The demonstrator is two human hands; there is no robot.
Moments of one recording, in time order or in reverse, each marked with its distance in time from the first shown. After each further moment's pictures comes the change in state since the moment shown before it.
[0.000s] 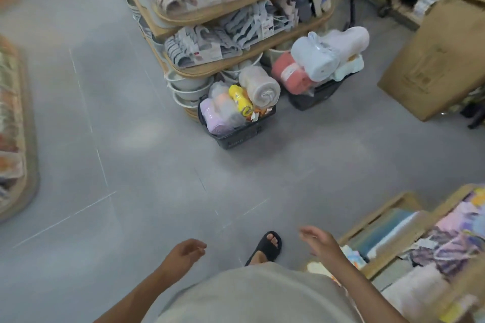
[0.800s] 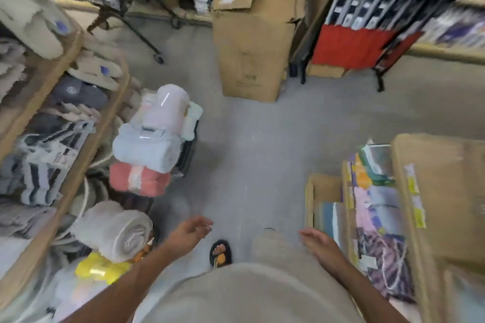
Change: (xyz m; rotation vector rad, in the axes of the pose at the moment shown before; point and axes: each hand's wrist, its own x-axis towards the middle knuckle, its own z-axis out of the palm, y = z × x) left_hand 0.368 0.602 0.175 0.556 -0.589 0.411; right_hand 0.187 -0.136 -0.302 0.485 0.561 0.258
